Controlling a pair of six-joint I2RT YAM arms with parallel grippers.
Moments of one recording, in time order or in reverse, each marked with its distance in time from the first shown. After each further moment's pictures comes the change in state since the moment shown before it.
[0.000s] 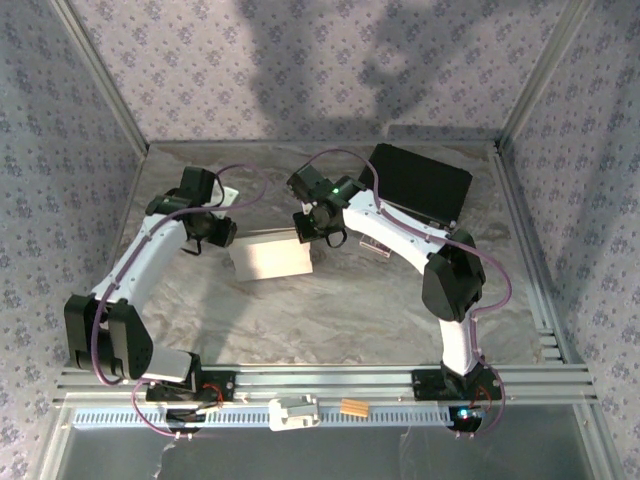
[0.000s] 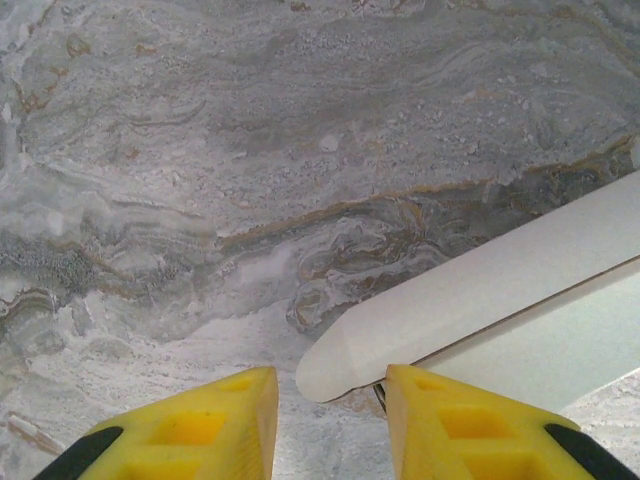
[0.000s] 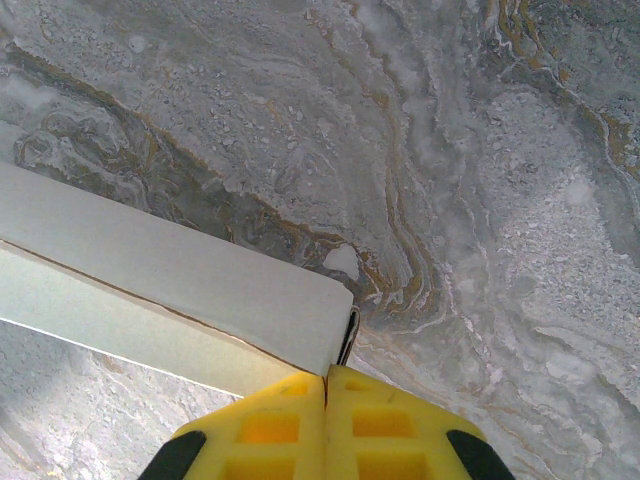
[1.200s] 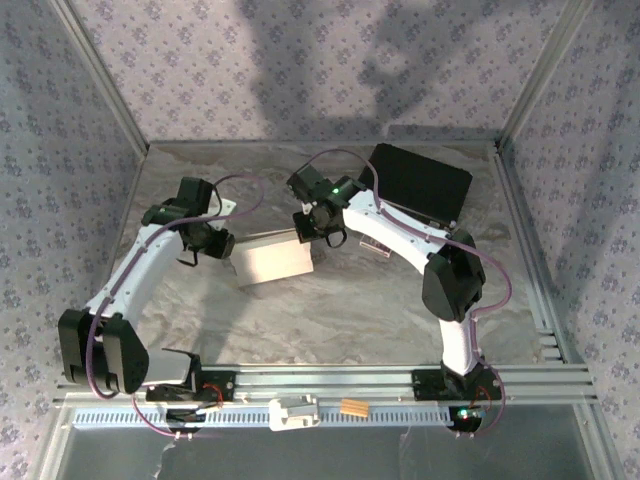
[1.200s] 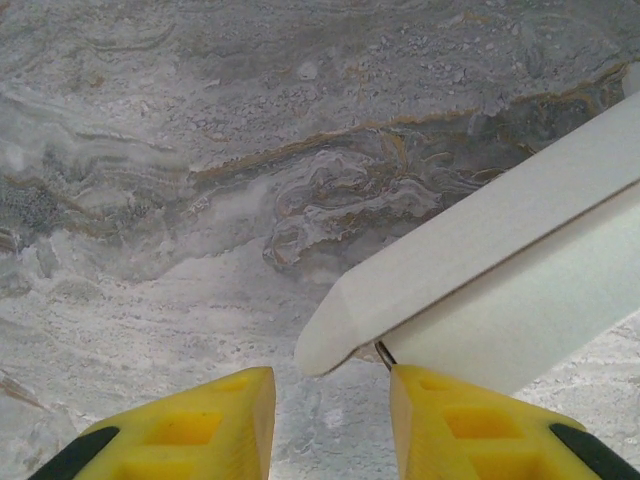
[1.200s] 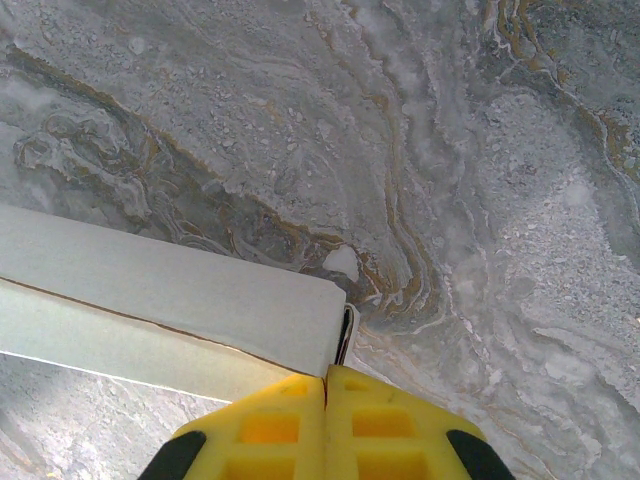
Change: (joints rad) left arm 0.000 -0.055 -0.053 -0.063 0.011 -0.013; right arm 0.000 0.000 0.000 0.000 0.003 0.000
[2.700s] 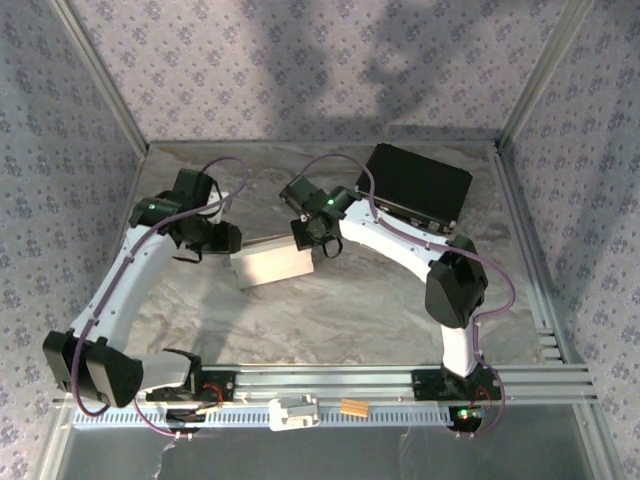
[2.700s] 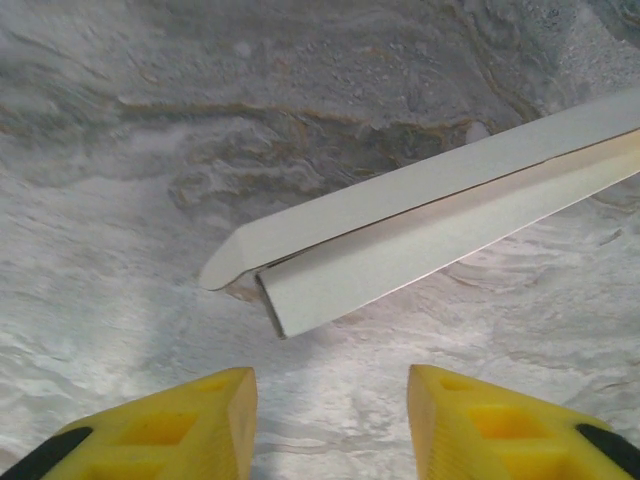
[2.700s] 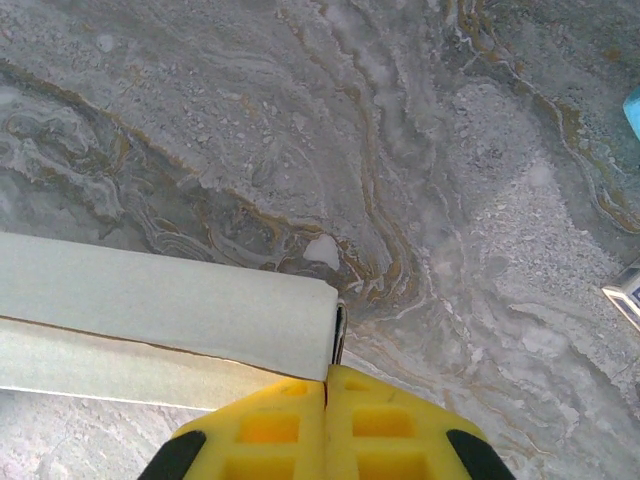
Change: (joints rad) left arm -0.077 -0.078 0.165 -0.223 0.070 -0.356; right arm 0.057 -0.037 -0.052 0.011 0.126 0.060
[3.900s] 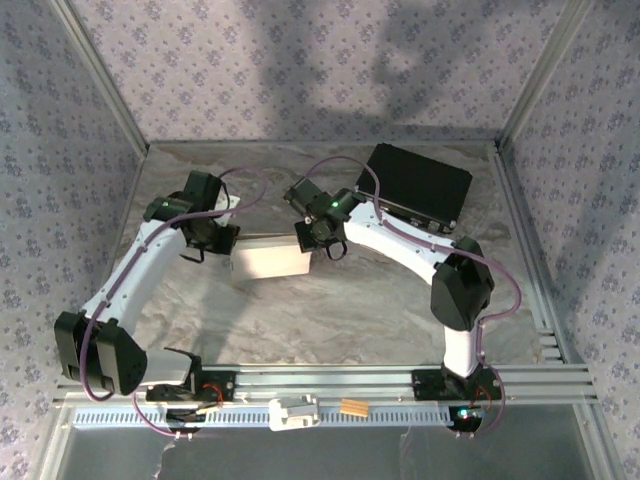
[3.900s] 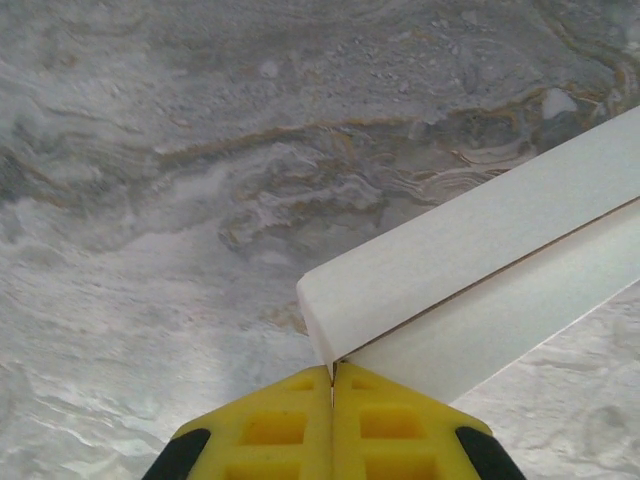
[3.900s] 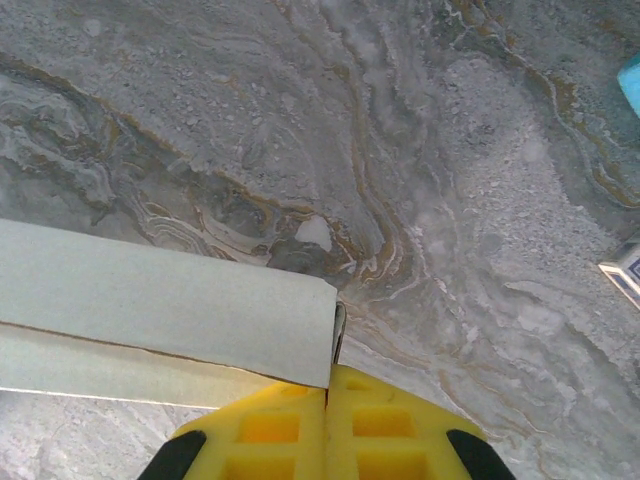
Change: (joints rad) left arm -0.005 0.075 -0.053 0.079 -0.054 0.169; right arm 0.004 -0.035 -0.050 0.006 0.001 0.023
